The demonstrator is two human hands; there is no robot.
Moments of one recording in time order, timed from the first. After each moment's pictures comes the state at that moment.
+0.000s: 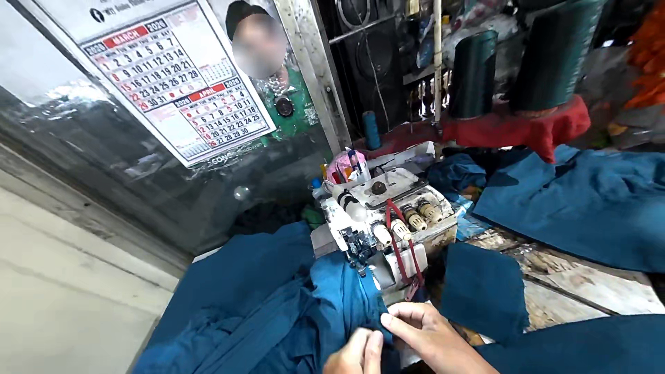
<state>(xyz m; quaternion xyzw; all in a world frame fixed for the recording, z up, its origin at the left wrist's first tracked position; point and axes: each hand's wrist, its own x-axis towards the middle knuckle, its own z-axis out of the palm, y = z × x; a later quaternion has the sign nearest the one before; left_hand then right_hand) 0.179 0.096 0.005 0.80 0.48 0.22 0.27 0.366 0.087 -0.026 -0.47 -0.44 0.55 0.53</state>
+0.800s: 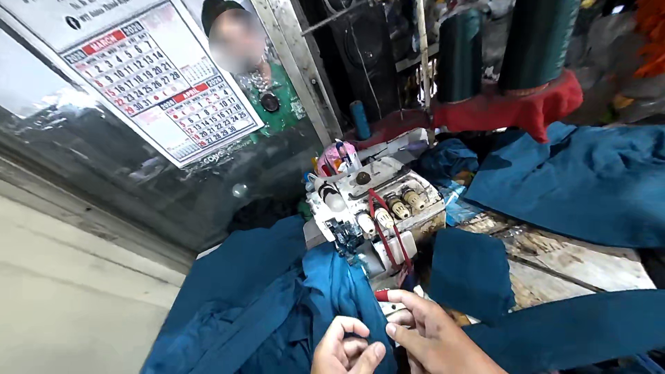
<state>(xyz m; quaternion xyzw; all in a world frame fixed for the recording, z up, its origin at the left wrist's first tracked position) 0.174 0.085 0.012 0.66 0.40 0.34 0.54 0.375 0.053 -0.021 -0.43 -0.46 0.58 0.52</state>
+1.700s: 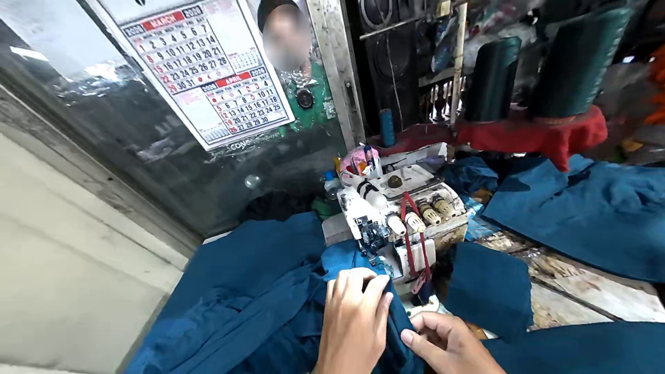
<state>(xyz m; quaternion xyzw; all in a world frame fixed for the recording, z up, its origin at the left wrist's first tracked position) 0.188 0.150 0.023 0.88 0.37 0.30 -0.02 0.370 0.049 -0.027 -0.52 -0.52 0.47 0.50</state>
